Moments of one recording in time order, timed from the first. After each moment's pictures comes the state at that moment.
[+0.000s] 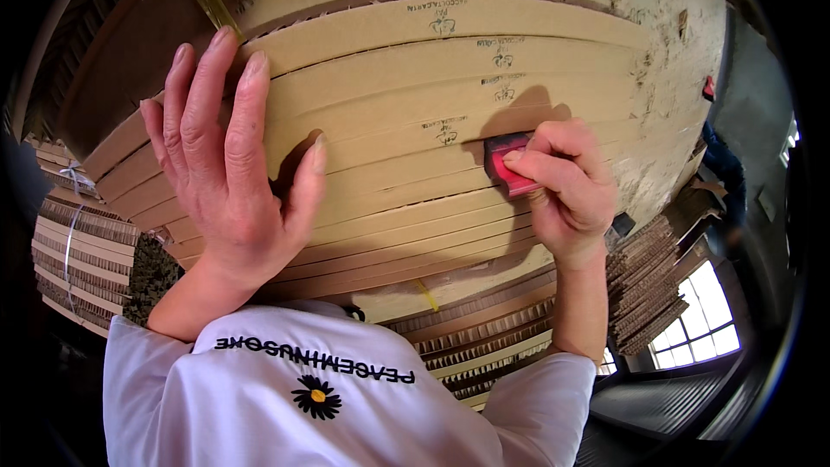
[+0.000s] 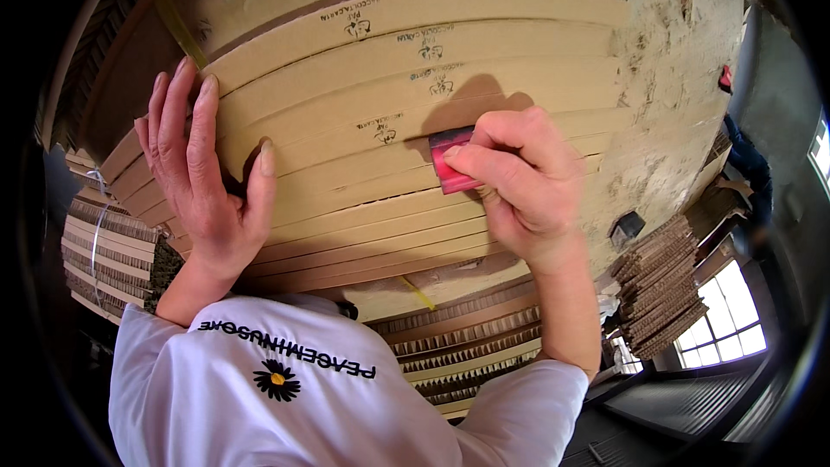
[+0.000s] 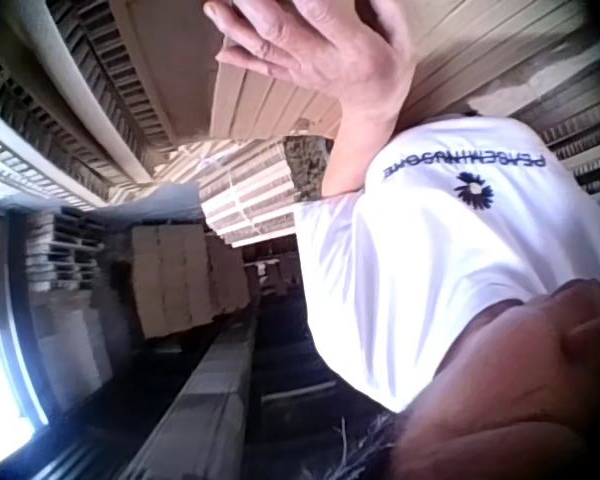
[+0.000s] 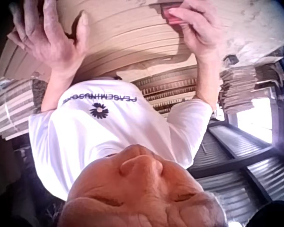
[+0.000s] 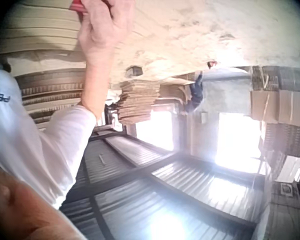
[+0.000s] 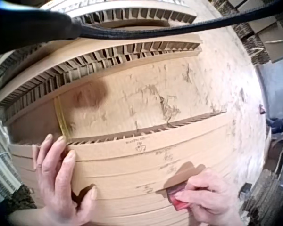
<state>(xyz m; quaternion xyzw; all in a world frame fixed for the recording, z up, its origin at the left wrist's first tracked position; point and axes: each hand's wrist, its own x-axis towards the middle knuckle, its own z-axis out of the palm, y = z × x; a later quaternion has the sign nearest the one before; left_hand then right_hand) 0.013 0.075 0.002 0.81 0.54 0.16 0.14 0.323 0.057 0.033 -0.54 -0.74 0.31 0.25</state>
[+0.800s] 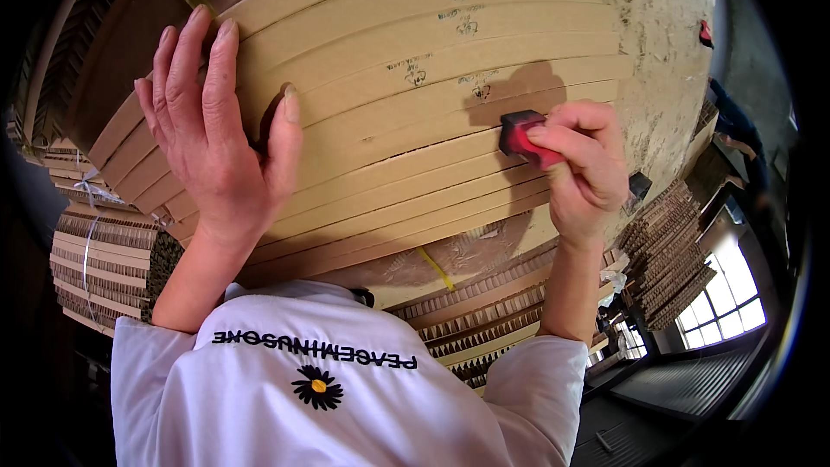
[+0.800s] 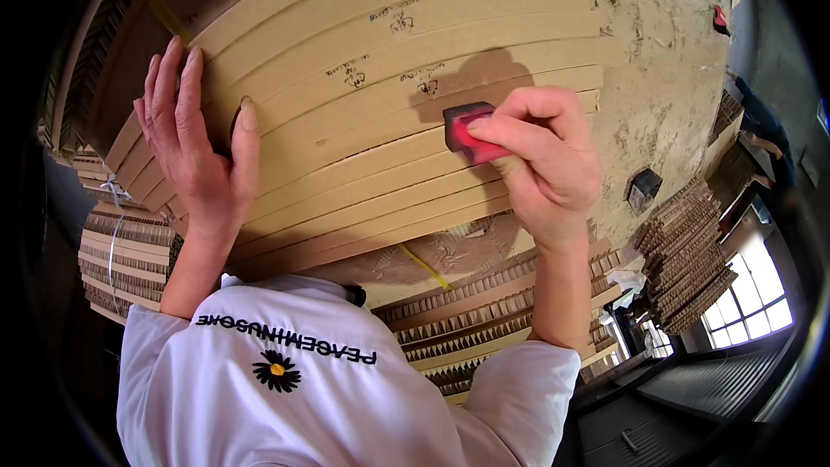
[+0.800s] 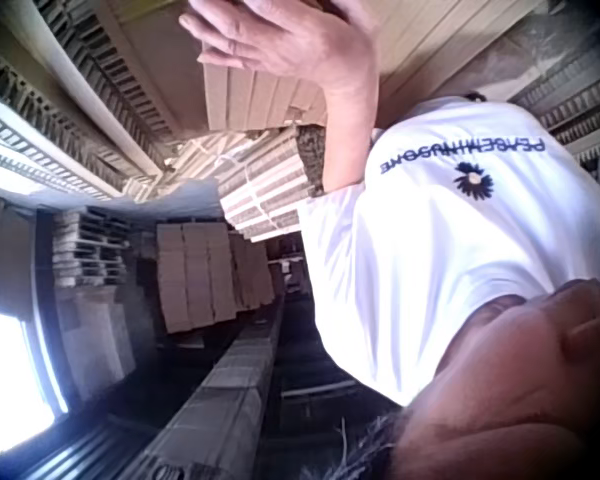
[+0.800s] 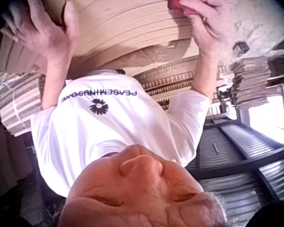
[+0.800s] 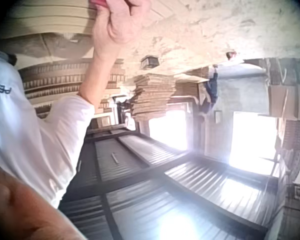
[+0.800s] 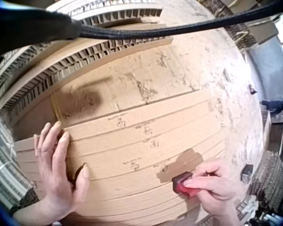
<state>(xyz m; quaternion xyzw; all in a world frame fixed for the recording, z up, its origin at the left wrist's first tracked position) 0.022 0.071 -0.002 0.81 0.54 0.19 0.11 0.338 0.006 0.047 -0.61 -0.64 0.33 0.33</state>
